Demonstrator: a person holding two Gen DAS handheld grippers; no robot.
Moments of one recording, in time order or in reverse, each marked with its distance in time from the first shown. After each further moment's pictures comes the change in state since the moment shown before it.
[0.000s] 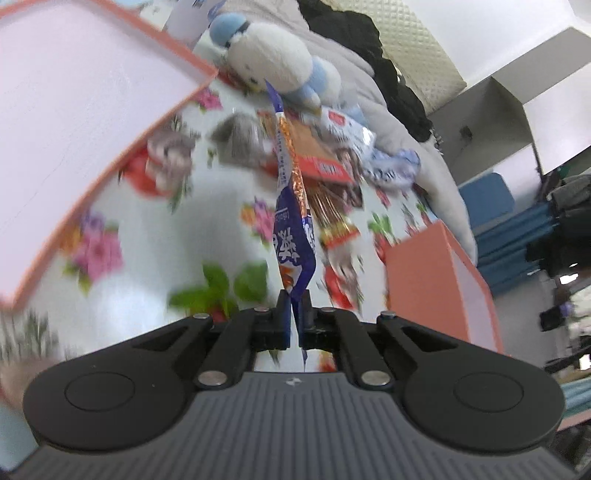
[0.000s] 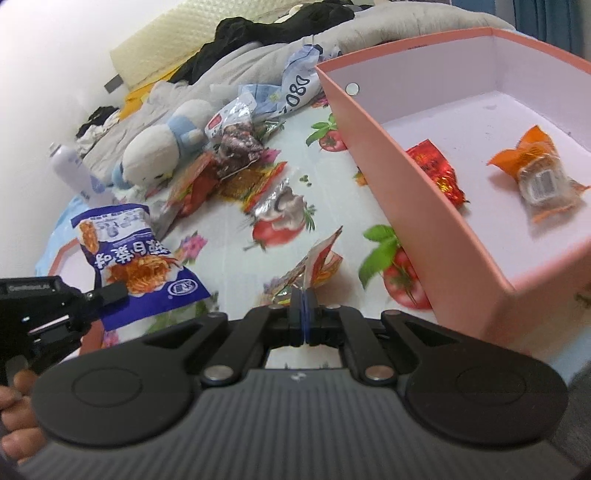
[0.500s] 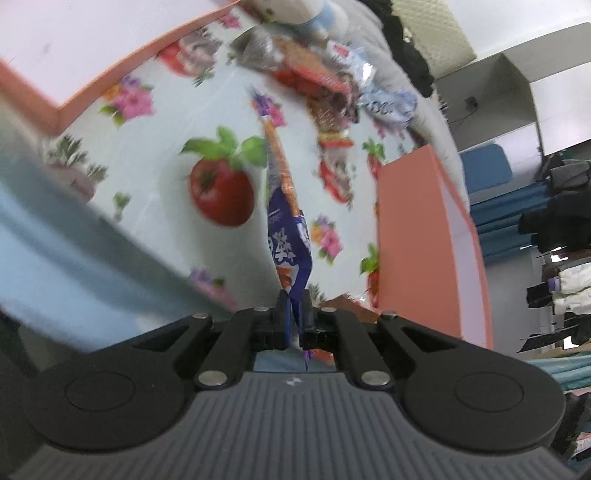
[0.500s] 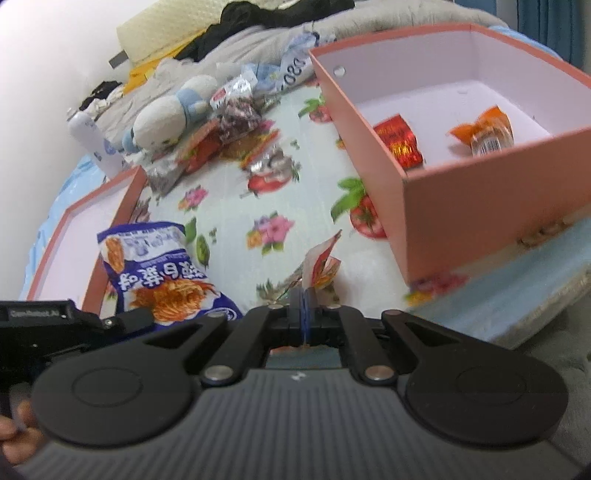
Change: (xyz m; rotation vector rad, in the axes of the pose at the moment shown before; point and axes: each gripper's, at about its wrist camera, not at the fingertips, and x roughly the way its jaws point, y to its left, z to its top) left arm -0.041 0.000 -0.086 -0.066 0.143 0.015; right arm -0.053 -0.011 -0.036 -0.034 0.075 -0.018
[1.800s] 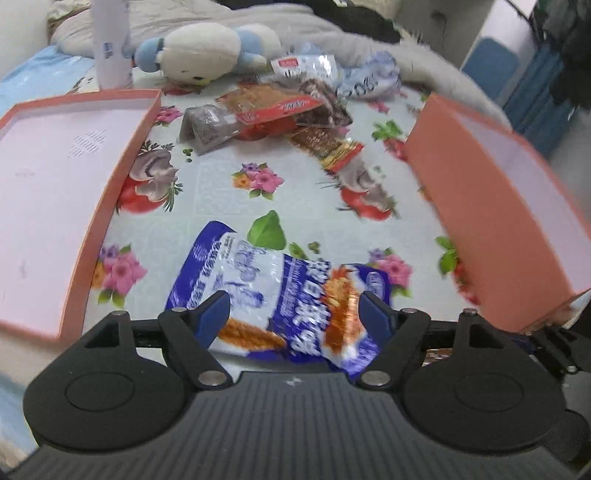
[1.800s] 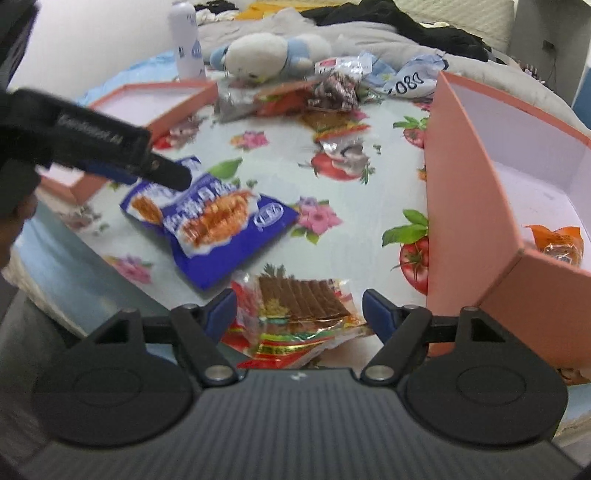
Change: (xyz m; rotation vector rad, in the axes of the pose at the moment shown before) left arm 0.050 -0.052 0.050 0.581 -0.052 0.295; right arm 0.049 0.018 -0.007 -0.542 0.008 0.042
